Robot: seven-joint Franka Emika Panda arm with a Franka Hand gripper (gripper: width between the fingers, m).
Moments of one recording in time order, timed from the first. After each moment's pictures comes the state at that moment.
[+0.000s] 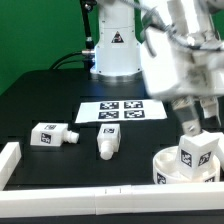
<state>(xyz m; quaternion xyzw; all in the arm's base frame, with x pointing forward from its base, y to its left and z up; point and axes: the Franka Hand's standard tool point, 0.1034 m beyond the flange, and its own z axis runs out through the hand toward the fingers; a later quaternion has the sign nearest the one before) 0.652 0.093 0.112 -0.54 0.80 -0.07 0.26</state>
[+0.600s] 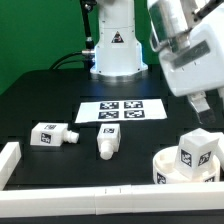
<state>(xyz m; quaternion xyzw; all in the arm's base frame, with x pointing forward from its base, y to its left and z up) 0.658 0.097 0.123 -0.79 0.58 -0.08 0.21</state>
